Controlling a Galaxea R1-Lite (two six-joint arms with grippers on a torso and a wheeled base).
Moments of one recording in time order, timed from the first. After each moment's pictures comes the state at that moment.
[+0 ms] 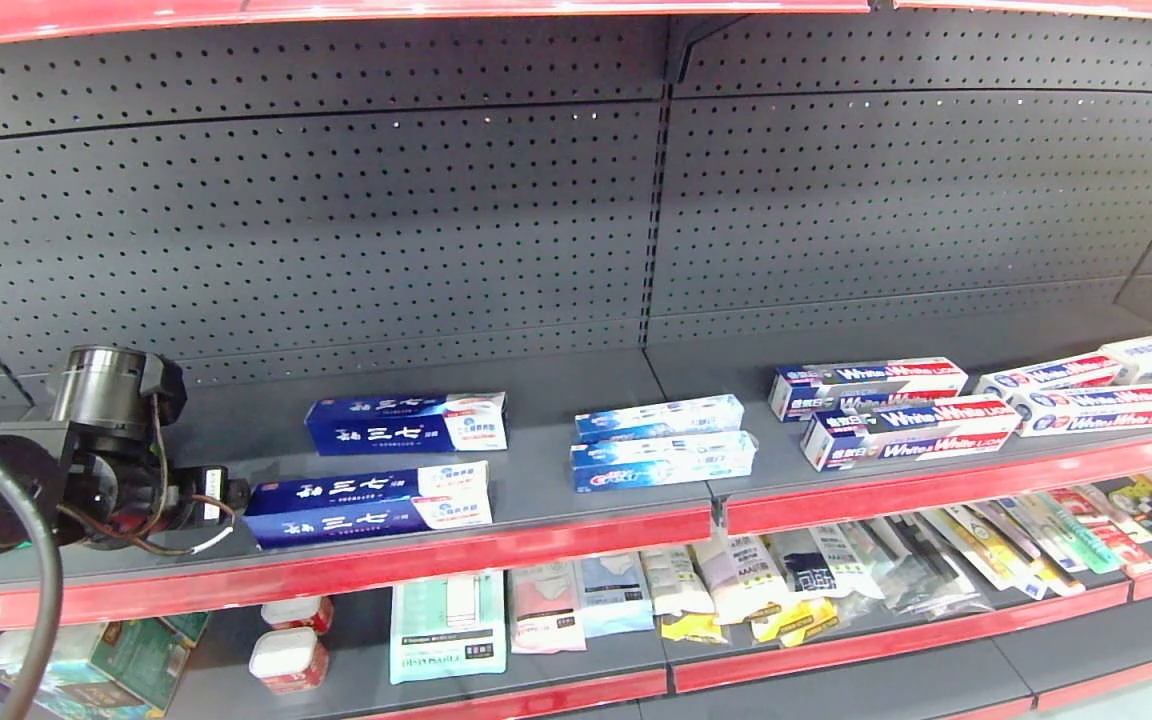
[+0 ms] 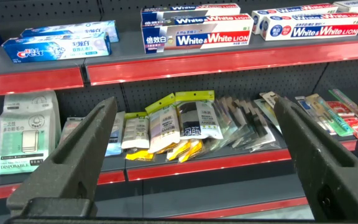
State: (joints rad) left arm 0.05 1.77 -0.74 -0.19 0.31 -0.08; right arm 0.00 0.00 0.00 0.00 -0.01 0.00
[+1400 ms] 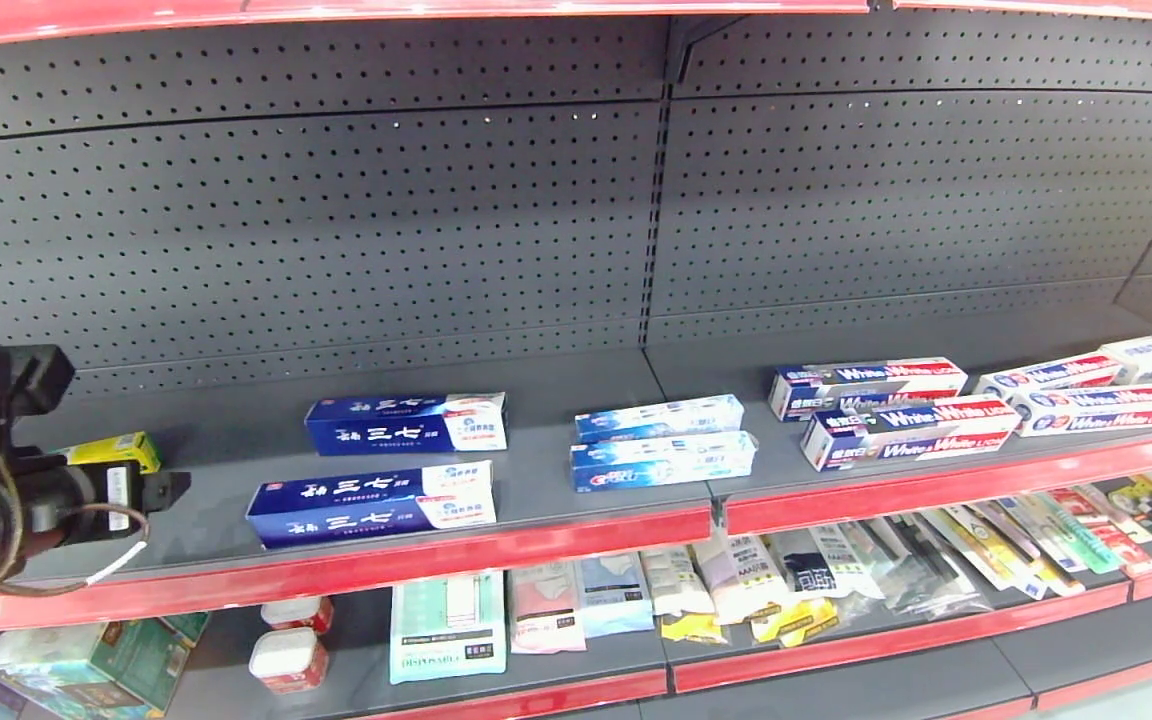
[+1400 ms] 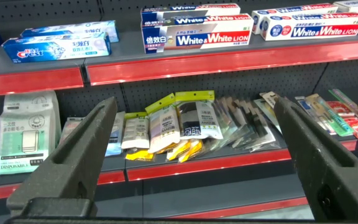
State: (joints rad) left arm 0.06 1.36 -0.61 -0.15 0.25 -0.04; right arm 0.00 0.00 0.00 0.00 -0.01 0.00
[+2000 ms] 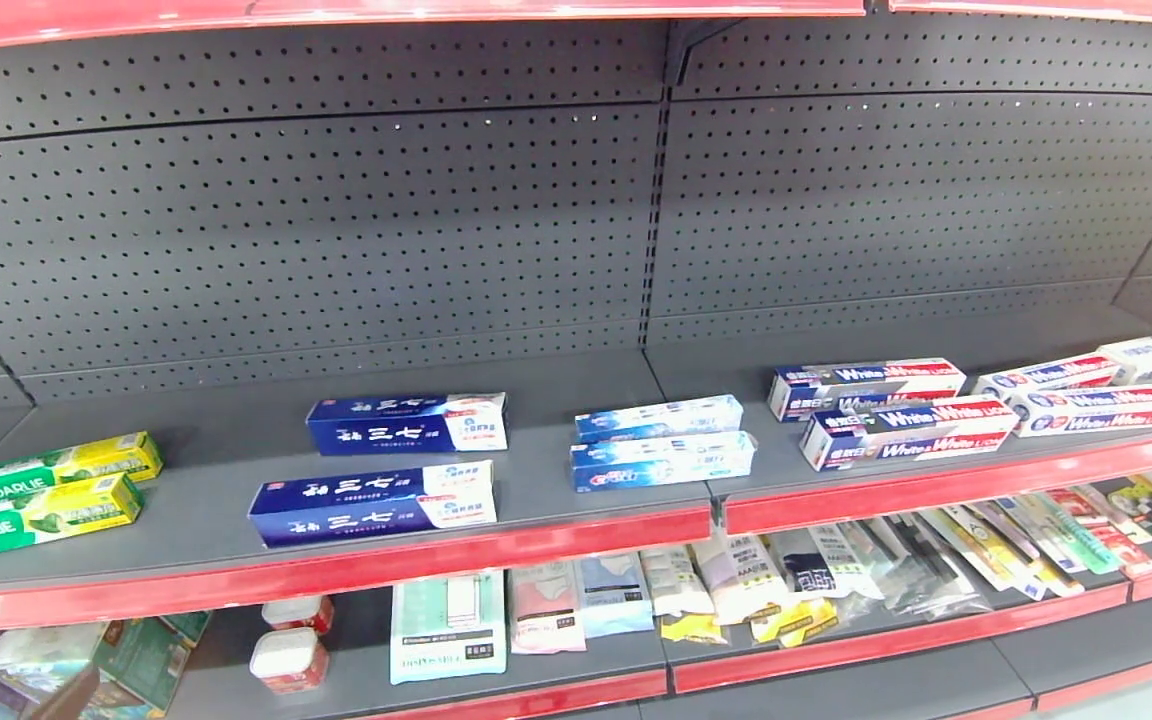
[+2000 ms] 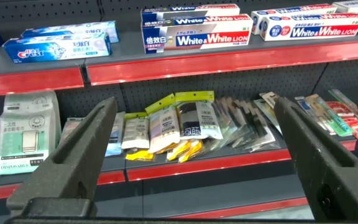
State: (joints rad) left arm 0.05 0.52 -0.17 -0.07 -0.03 0.00; right arm 0.00 0.00 0.00 0.00 -0.01 0.00
